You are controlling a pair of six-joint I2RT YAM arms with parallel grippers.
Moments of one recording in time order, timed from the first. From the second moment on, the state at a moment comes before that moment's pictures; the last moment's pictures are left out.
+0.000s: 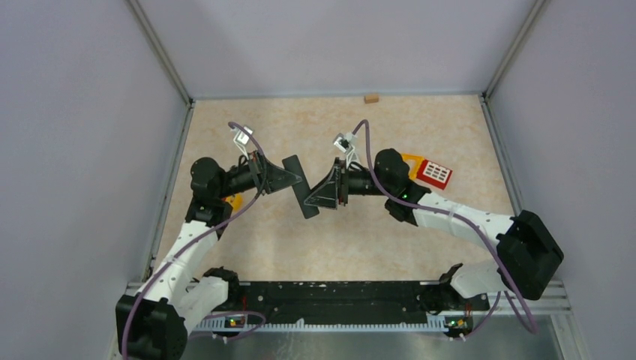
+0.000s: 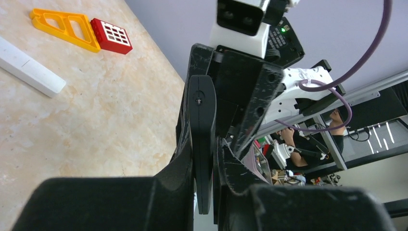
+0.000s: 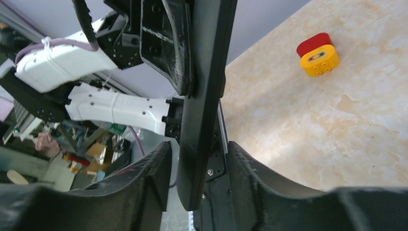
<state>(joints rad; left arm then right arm) -0.20 0.94 0.63 0.46 1.03 -1.07 0.81 1.35 0.84 0.51 -0.69 0.70</state>
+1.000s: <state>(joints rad) -0.19 0.90 0.77 -0.35 0.31 -0.64 0.81 1.63 1.19 -0.39 0.21 0.39</state>
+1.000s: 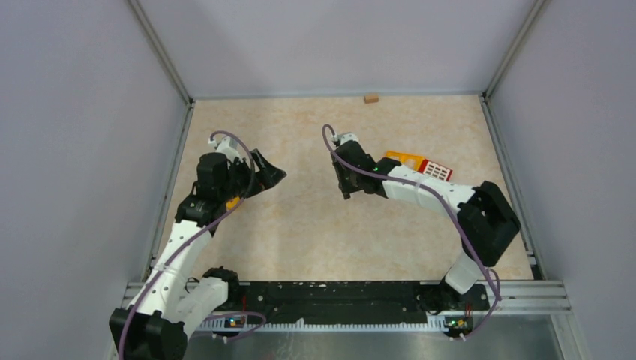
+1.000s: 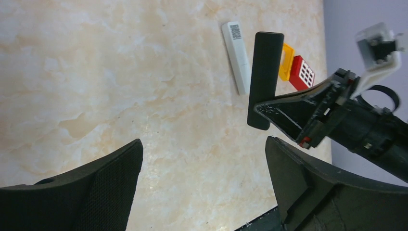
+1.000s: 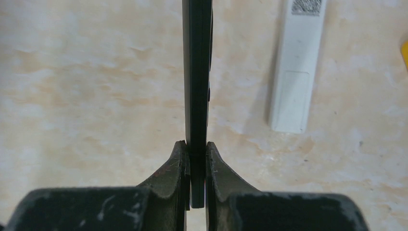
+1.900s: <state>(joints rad) -0.19 0.87 0.78 -0.42 0.26 -0.60 0.86 2.07 1.50 -0.62 0.52 0.31</state>
